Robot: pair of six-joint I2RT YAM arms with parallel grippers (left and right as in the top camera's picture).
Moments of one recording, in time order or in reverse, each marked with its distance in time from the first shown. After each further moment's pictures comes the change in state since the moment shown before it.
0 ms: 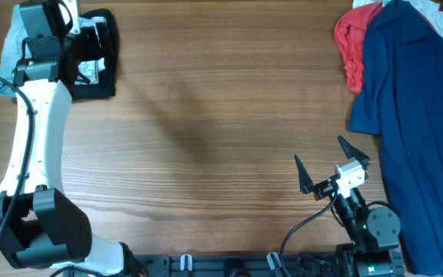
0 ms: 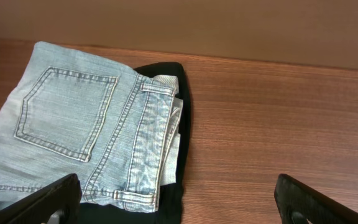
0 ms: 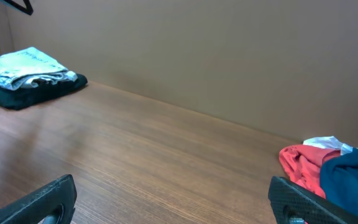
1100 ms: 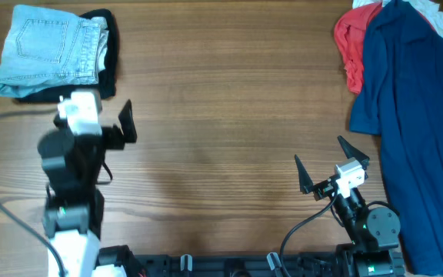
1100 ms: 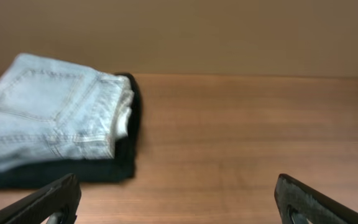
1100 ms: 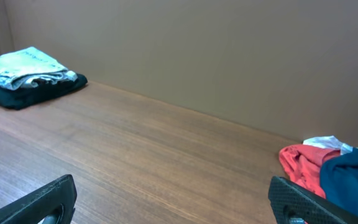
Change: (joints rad) left arm -0.011 -0.874 -0.957 0.457 0.180 -0.032; right arm 0.000 0.001 0.000 0.000 0.000 0.000
